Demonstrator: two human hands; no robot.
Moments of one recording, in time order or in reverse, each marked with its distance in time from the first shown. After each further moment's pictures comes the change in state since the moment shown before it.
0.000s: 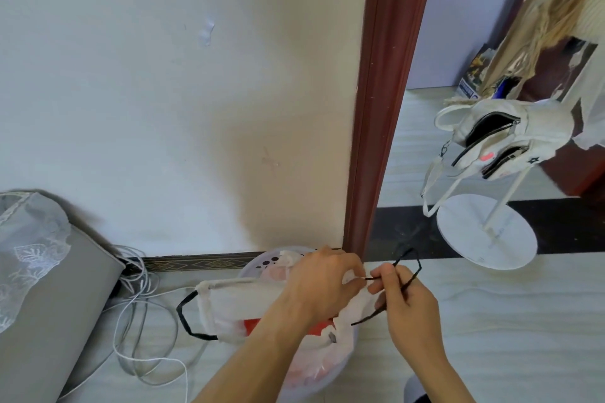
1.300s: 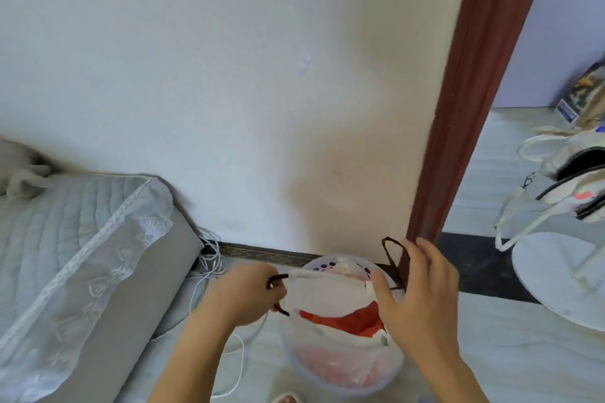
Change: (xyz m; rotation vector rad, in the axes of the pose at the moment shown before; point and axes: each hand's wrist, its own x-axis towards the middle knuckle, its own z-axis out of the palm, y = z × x) left_hand -0.123 -0.076 -0.112 0.023 -0.173 -0.670; right_hand -0.007 -0.059 0.038 -0.558 0.033 -0.402
